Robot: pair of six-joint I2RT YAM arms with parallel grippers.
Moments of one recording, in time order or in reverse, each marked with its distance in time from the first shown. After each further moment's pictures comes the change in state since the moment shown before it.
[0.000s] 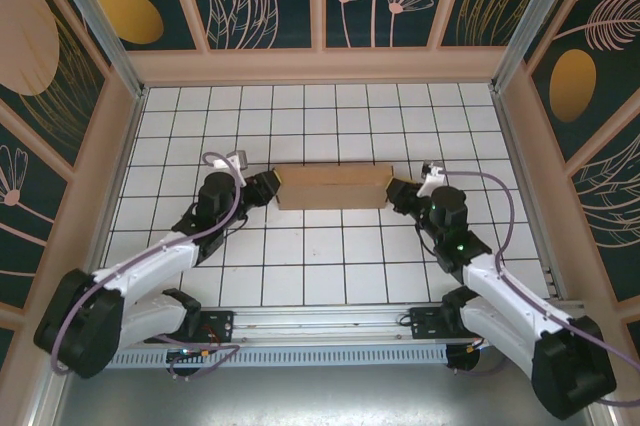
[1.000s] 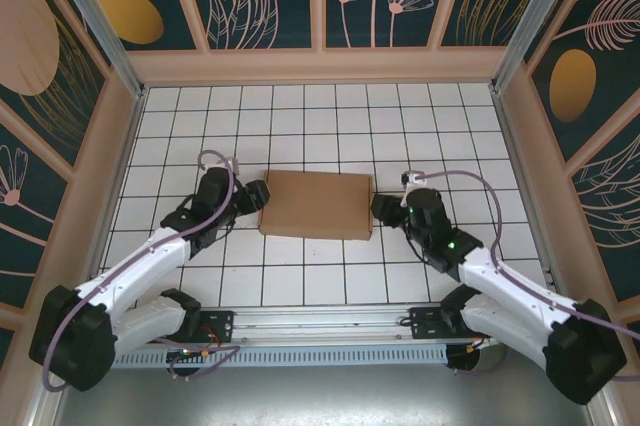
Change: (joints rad) left arm 0.064 -0.018 0.132 -0.497 -0.098 0.084; right arm 0.156 0.117 0.120 -0.285 0.137 0.013
